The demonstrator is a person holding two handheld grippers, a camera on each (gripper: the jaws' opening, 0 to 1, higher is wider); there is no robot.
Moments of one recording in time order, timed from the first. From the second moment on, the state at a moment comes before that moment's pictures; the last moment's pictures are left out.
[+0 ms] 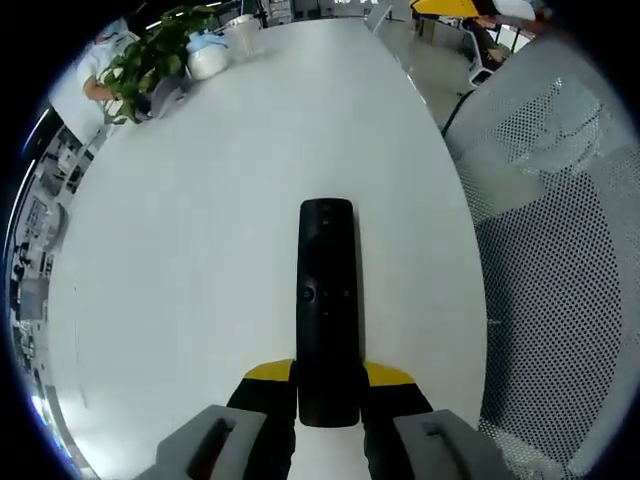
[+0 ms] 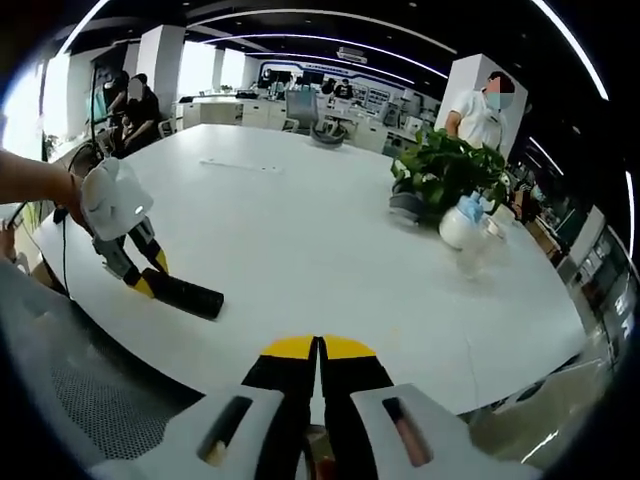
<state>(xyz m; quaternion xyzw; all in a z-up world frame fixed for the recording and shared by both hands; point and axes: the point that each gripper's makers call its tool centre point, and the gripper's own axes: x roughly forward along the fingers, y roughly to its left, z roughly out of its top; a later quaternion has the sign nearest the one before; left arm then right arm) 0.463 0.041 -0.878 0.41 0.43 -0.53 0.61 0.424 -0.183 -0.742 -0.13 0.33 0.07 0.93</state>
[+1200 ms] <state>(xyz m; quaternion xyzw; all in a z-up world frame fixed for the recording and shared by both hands) 0.416 0.031 -0.877 0.42 0.39 -0.56 0.60 0.450 -0.139 -0.728 -0.14 0.34 0.18 0.91</state>
